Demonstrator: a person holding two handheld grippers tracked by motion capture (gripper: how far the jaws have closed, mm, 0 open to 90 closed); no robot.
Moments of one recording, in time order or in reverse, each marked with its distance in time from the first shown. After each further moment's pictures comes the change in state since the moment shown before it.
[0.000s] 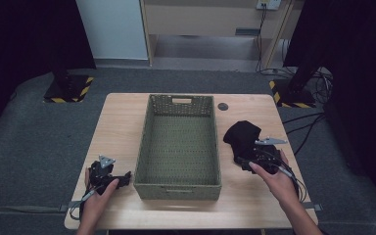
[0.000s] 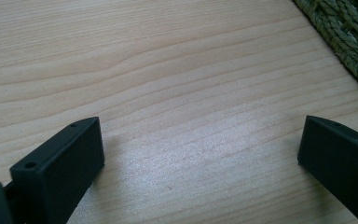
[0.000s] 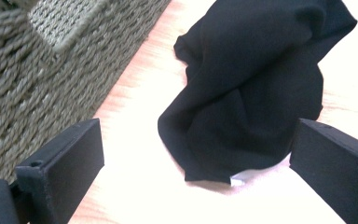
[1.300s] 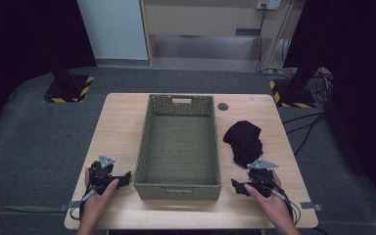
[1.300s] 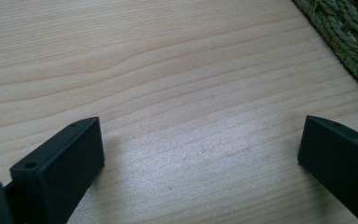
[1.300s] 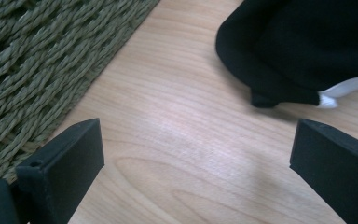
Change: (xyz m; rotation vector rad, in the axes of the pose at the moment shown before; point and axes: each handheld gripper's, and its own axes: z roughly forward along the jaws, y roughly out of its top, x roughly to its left) left arm 0.000 0.000 0.000 0.000 0.000 0.000; right arm 0.032 -0.061 0.012 0.029 0.056 -0.044
